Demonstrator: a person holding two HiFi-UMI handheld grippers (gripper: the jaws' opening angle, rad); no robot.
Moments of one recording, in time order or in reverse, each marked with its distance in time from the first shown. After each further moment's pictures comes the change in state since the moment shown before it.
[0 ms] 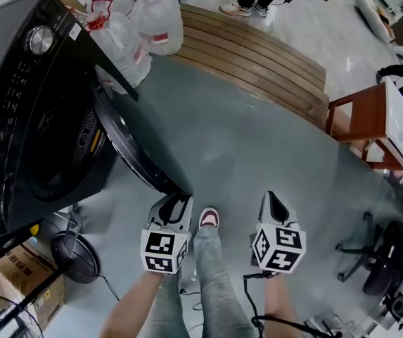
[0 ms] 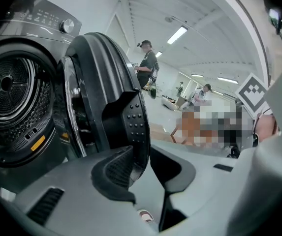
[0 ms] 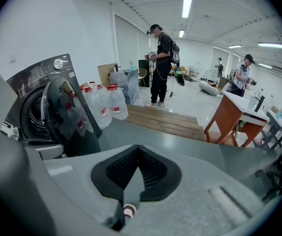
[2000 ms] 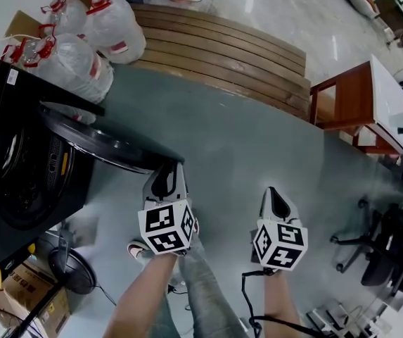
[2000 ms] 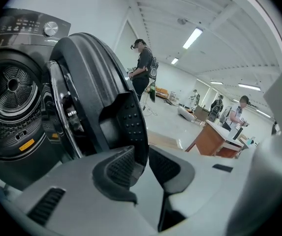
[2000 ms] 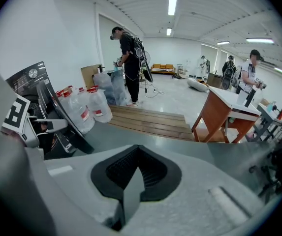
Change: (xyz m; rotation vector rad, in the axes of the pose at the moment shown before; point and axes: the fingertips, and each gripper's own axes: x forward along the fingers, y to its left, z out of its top) left arm 0.136 -0.061 0.100 -0.113 -0.099 0.193; right arm 0.029 -0.144 0.026 0.091 0.008 -0.082
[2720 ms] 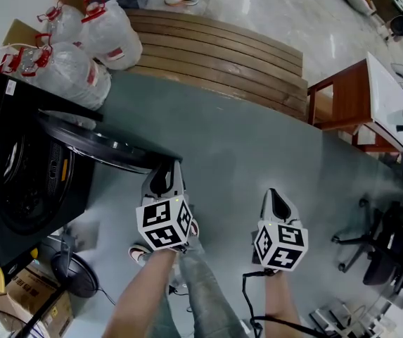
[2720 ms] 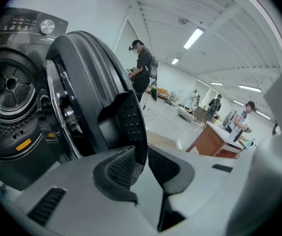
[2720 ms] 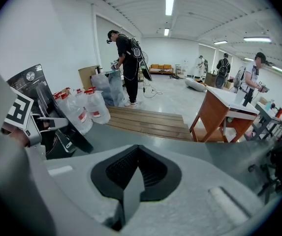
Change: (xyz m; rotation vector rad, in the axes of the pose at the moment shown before) left arm 0.015 -0.011 0.009 -0.011 0.002 -0.005; right arm -0.002 -0.019 0.005 0.018 -0.006 -0.009
